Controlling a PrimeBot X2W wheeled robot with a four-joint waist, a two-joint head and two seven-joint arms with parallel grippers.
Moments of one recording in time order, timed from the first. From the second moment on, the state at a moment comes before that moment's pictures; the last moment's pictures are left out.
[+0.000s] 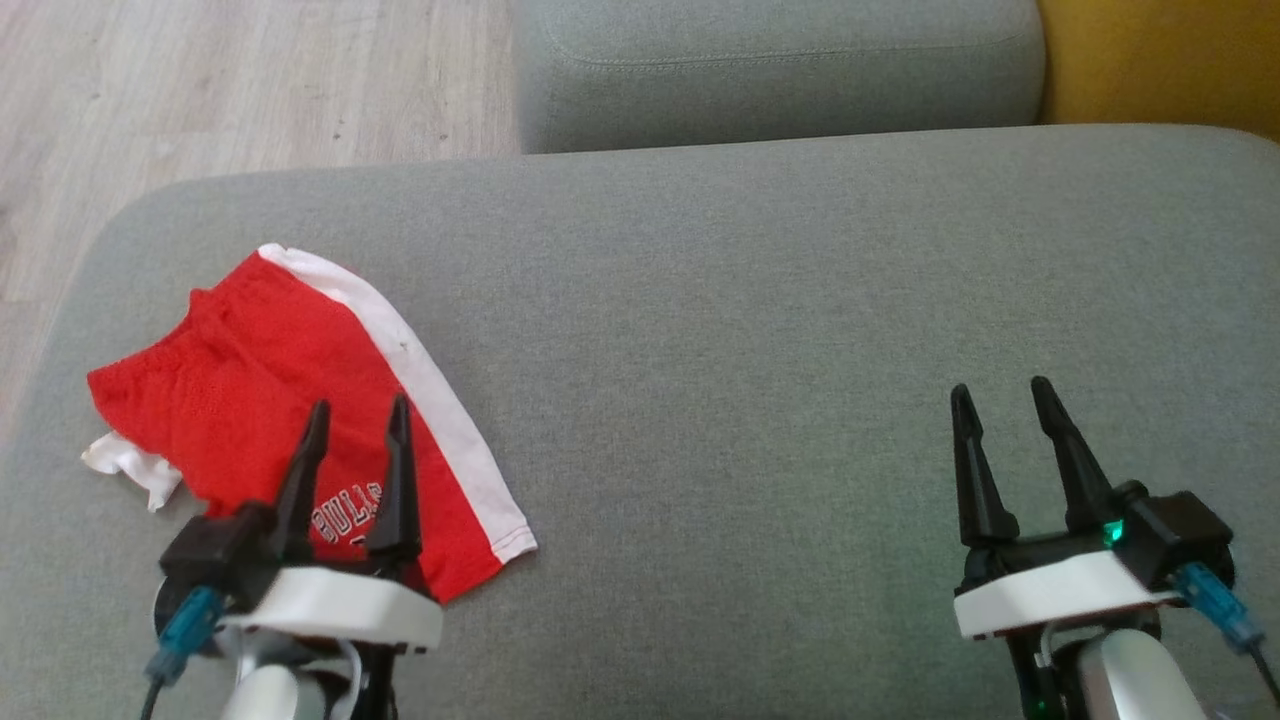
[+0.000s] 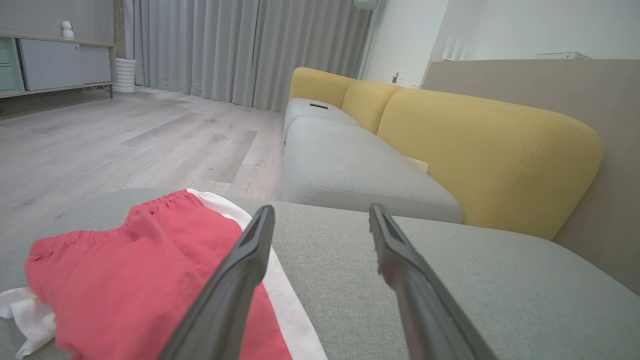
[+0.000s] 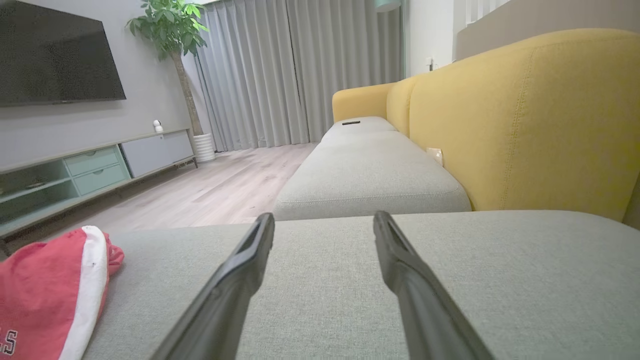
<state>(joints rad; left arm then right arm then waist) 0.02 0.09 -0.21 0.02 -0.32 0.07 -0.21 -0.01 -0.04 0.06 0.14 0.14 0.13 -0.21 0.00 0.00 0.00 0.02</state>
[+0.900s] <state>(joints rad) 0.06 0.05 -0.15 0.12 -0.30 -0.05 -0.25 -0.01 -0.04 0.11 0.22 0.28 0.13 -0.25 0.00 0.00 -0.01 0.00</state>
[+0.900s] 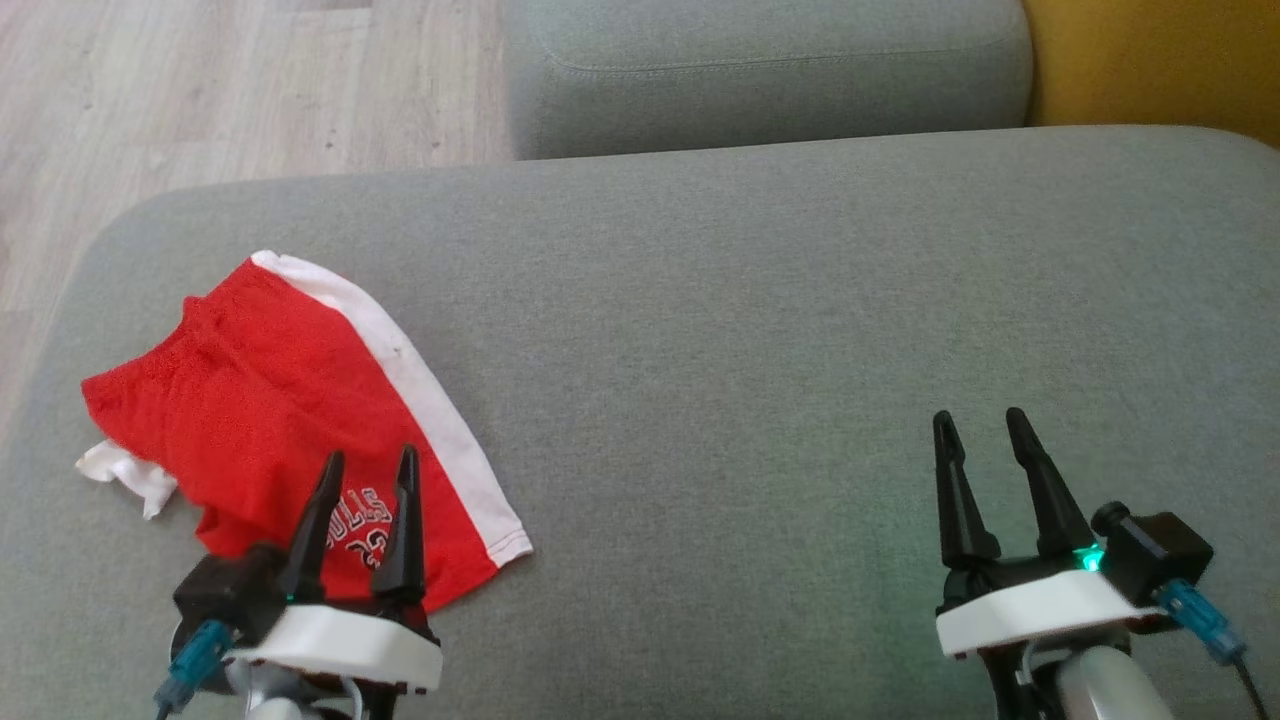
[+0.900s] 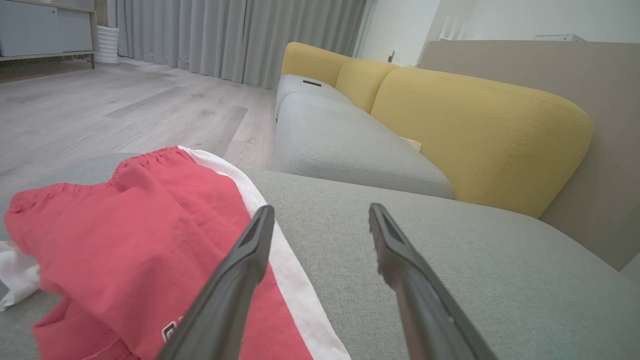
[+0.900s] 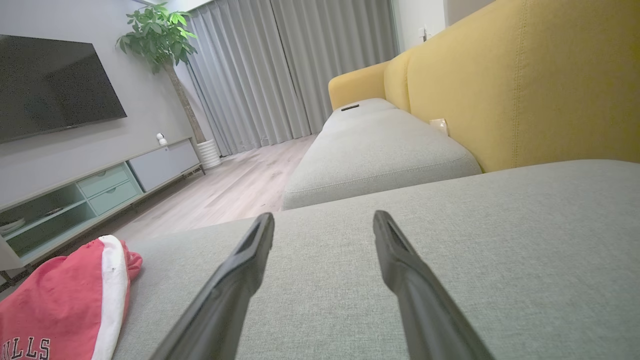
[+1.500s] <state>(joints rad) 0.06 0.05 -0.08 0.13 -0.28 -0.05 -0.25 0.01 -0.04 0.20 0.25 0.31 0.13 -0.25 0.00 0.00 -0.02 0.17</state>
